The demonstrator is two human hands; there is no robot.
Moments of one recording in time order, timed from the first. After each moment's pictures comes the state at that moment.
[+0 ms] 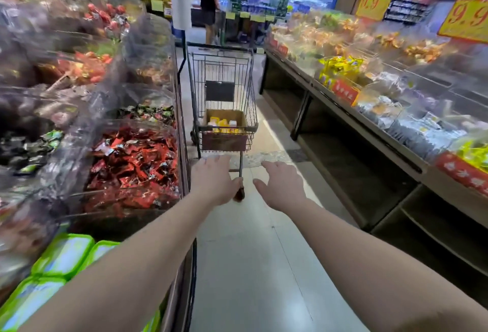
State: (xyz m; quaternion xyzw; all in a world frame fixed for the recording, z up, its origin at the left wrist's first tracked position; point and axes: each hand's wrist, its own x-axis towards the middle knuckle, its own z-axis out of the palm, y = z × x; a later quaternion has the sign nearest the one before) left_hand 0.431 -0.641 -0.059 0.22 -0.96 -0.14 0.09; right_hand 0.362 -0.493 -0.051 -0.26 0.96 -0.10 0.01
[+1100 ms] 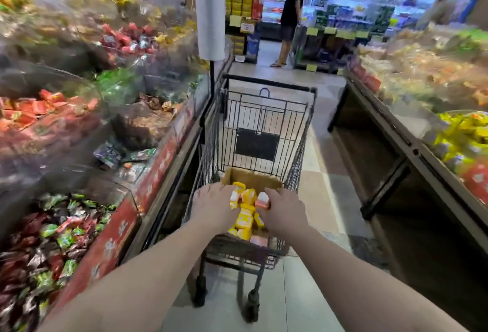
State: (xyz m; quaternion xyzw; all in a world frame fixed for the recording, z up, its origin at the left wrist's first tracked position) left_hand -0.128 -0.919 -0.132 0.36 -0.93 -0.10 0.06; right_hand -0.252 -0.794 -0.116 -0.42 0.90 -0.10 0.06
